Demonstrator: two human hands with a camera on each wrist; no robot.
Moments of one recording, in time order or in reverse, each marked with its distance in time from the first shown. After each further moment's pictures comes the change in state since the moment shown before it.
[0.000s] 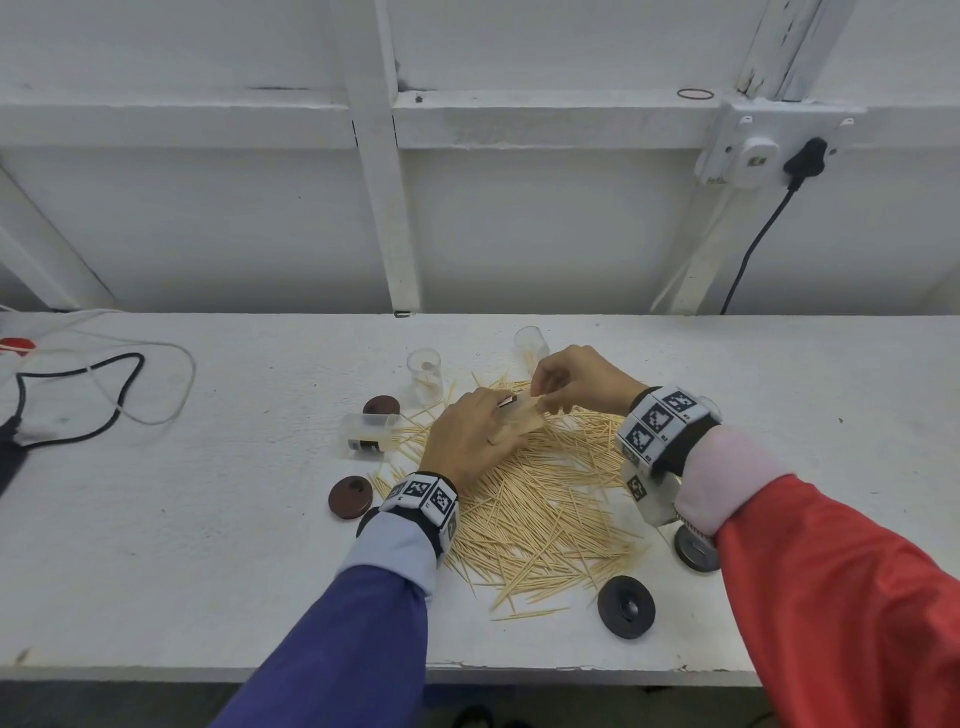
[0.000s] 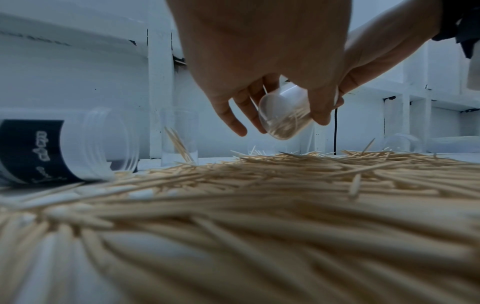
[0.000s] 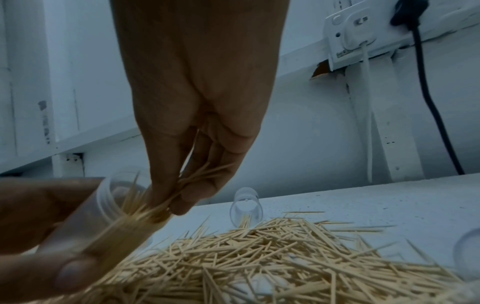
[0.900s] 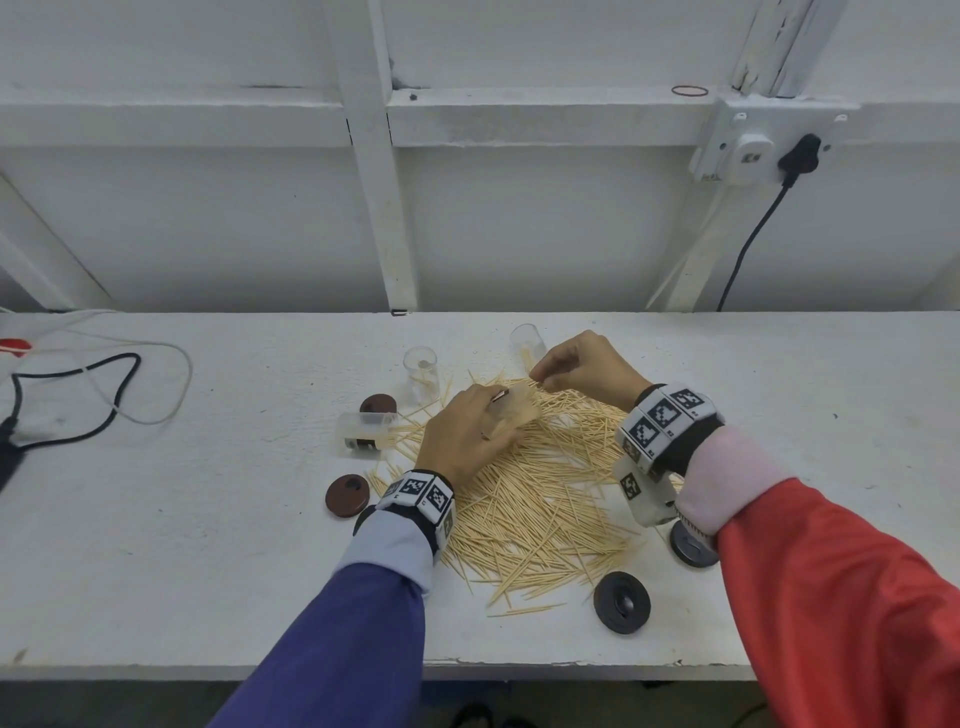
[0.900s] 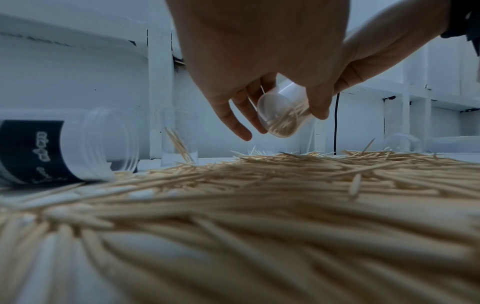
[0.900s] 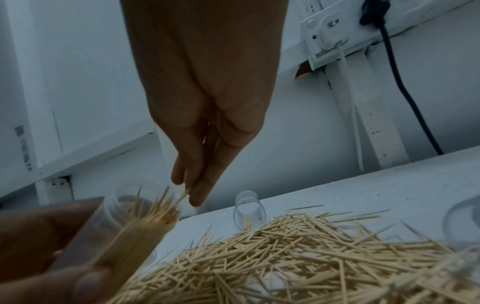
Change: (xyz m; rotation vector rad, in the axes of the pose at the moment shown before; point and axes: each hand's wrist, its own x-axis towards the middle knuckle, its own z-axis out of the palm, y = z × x) left_hand -0.002 0.002 -0.002 -0.021 0.035 -0.015; right_hand -0.005 0.002 -0.005 0.098 0.205 0.007
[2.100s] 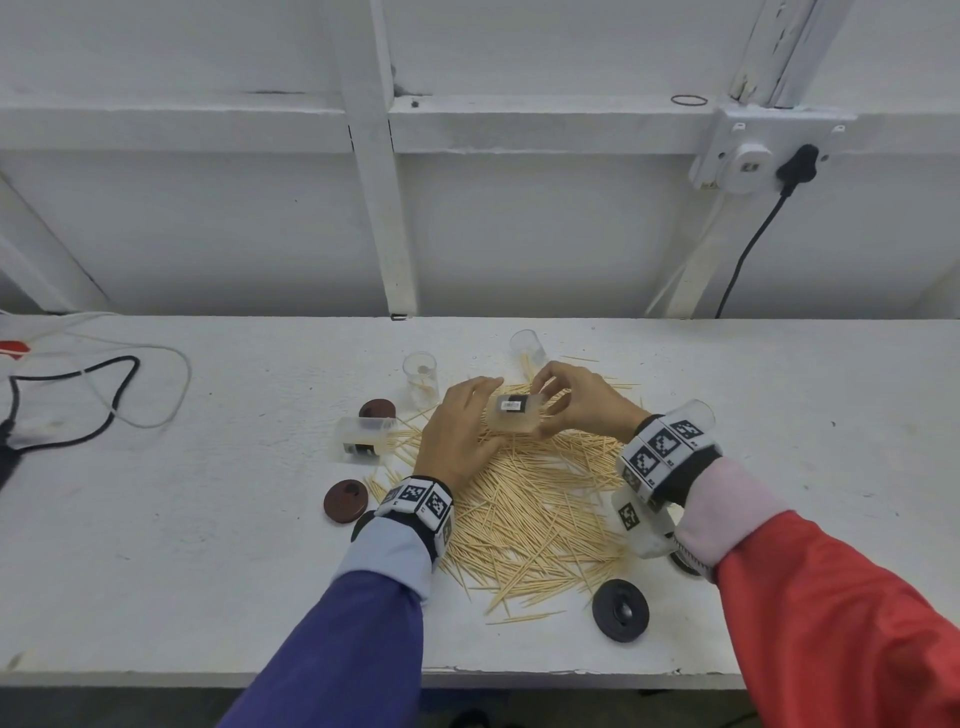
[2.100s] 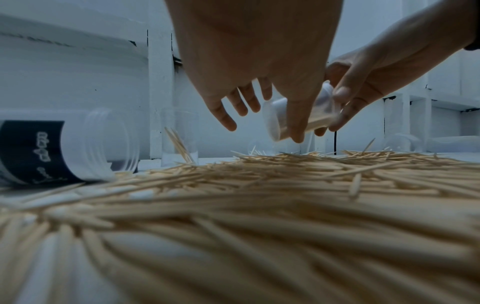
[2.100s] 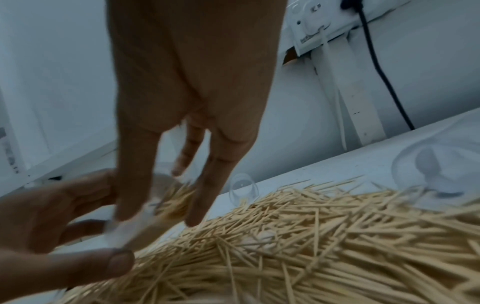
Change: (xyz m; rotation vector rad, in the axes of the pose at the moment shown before) left_hand 0.002 -0.009 0.004 0.058 0.067 0.078; right_hand -0.013 0.012 0.019 0.004 -0.080 0.145
